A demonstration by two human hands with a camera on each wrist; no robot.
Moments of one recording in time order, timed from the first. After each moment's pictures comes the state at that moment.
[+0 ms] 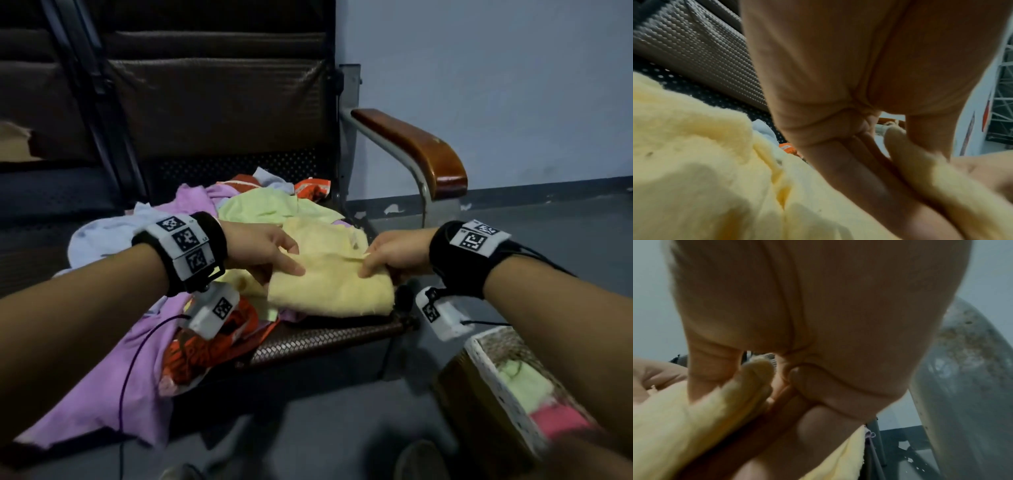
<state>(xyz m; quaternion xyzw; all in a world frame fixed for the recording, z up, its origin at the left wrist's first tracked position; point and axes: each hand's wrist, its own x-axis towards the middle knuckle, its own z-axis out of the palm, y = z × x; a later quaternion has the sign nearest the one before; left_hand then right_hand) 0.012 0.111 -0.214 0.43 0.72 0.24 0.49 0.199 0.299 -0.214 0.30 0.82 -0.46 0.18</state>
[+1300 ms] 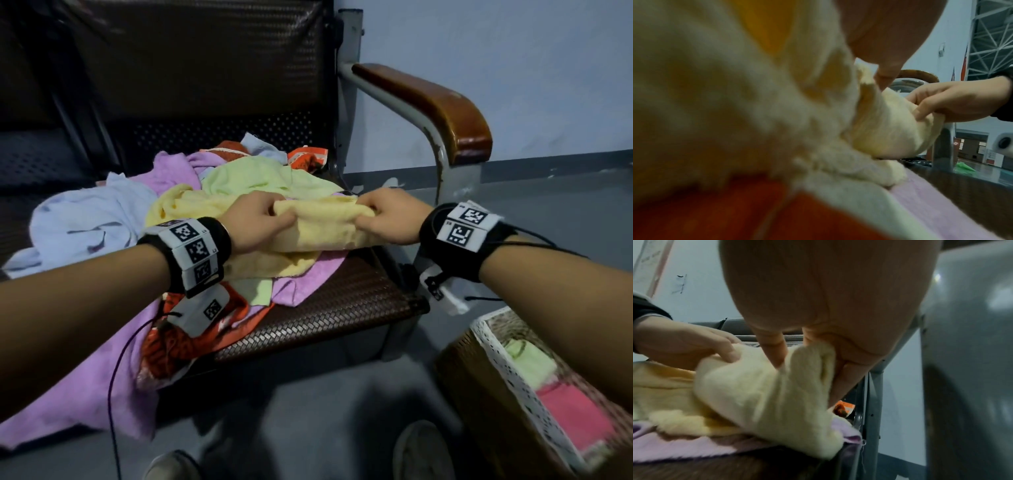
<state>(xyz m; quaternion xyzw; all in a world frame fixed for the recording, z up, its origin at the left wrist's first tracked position) -0.003 0.132 -0.270 0.47 0.81 0.31 0.13 0.173 0.315 -0.236 0.21 0.96 -0.18 0.02</state>
